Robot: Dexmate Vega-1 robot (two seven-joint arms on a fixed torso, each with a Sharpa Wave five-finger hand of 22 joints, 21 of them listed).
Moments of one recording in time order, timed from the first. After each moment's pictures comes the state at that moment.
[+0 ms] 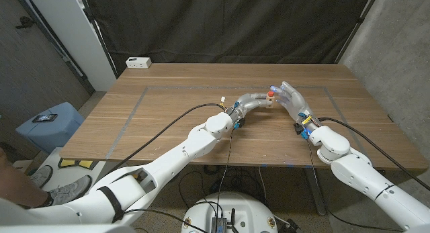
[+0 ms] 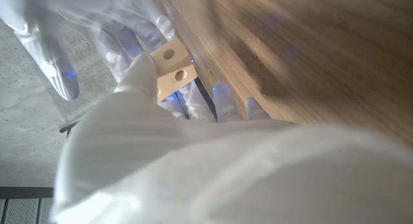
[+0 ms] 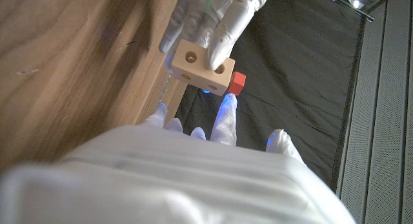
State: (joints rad) left arm 0.62 0.18 0.79 -1.22 -0.27 -0.09 0.04; left_hand 0.99 0.04 0.29 -0.14 0.18 0.86 -0.21 0.21 0.19 0.86 -0.22 0.21 0.44 0.42 -0.05 0.21 0.19 0.07 0.14 0.20 0.18; right arm -1.16 -0.72 -0.30 -1.74 0.60 0.20 -0.08; right_hand 0.06 0.09 0.33 -0.05 0.19 0.53 -0.11 0.17 0.17 -0.16 -0.07 0.17 0.17 -0.17 0.11 0.19 0.20 0.02 0.15 0.17 0.17
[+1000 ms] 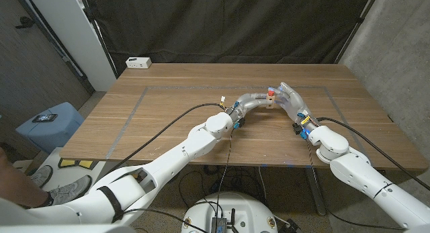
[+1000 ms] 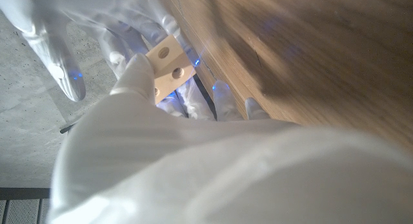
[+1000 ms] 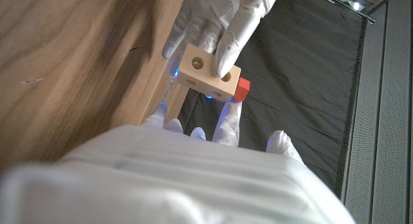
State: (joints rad) left arm 0.61 0.18 0.79 -1.23 -0.27 -0.09 0.04; left_hand 0.95 0.04 0.27 -0.12 0.18 0.87 -0.20 0.22 0.19 0.90 -0.21 0.21 0.44 0.43 -0.05 0.22 0.19 0.07 0.14 0.20 0.18; right arm -1.15 -0.72 -0.31 -1.74 0.61 0.20 -0.07; right_hand 0.06 0.09 0.34 -0.05 0.19 0.66 -0.12 0.21 0.17 -0.17 -0.08 0.19 0.17 -0.17 0.12 0.20 0.20 0.02 0.15 0.18 0.17
